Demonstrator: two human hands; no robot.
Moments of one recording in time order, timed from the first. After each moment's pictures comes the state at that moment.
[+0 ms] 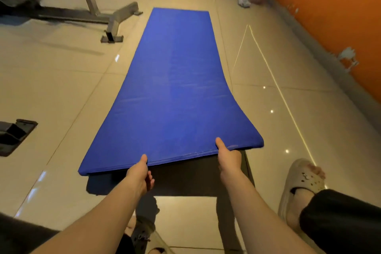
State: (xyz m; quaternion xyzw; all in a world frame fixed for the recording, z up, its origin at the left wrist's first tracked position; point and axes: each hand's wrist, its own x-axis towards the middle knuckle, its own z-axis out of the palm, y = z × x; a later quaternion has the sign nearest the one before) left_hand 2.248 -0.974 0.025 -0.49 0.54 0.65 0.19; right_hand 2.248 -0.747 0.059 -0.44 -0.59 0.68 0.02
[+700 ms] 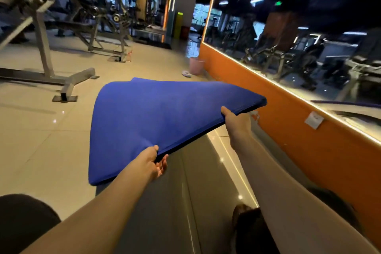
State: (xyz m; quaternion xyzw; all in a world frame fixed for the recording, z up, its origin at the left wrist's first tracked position) left_hand 2.246 -0.829 0.235 -0.28 0.48 0.78 0.27; right_hand 2.294 -0.621 0.352 -0.25 -0.71 0.59 0.29
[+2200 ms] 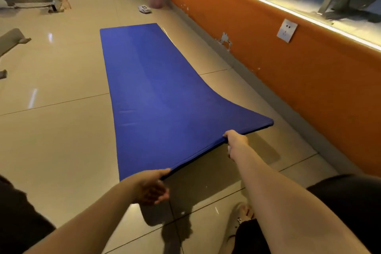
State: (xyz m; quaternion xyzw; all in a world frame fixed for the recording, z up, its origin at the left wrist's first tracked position) left_hand 2.350 -0.675 0.101 -0.15 0.72 0.37 0.57; right_hand 2.394 -0.389 0.117 -0.59 -0.47 0.65 0.08
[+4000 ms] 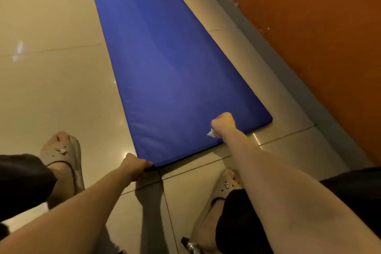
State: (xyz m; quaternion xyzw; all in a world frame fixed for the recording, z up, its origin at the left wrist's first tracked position) left_hand 2.388 -0.680 0.000 -0.17 0.82 0.36 0.40; right_hand 2.415 -0.398 0.047 -0.47 -0.75 0.45 -0.08
